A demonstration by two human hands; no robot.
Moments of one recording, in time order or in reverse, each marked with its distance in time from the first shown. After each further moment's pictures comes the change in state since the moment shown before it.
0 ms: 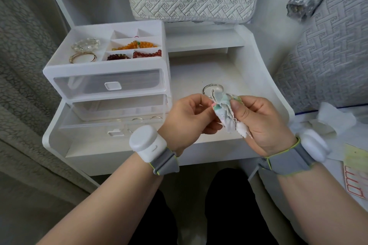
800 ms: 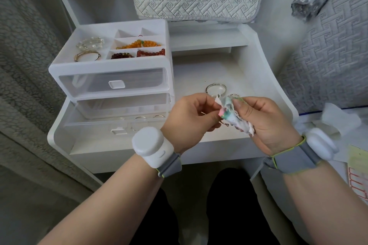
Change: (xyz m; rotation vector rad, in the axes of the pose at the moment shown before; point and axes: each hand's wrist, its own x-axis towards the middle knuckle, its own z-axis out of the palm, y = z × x) left_hand -0.001 0.000 -0.003 0.144 -0.011 0.063; right_hand 0.001 -0.001 -0.008 -0.124 -0.001 0.036
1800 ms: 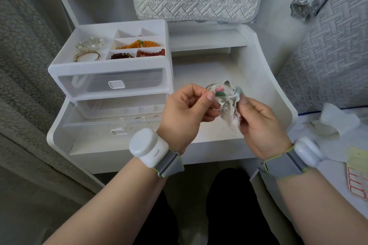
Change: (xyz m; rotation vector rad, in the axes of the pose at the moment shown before) left_hand -0.002 0.005 0.001 -0.281 0.170 0.112; right_hand 0.002 0.021 0.005 0.091 0.154 -0.072
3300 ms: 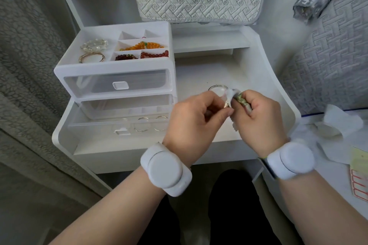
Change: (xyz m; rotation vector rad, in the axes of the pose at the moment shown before) left_hand -0.015 0.002 0.002 0.597 0.002 0.301; right_hand -0.004 -0.025 0.018 -0.752 0.200 -0.232
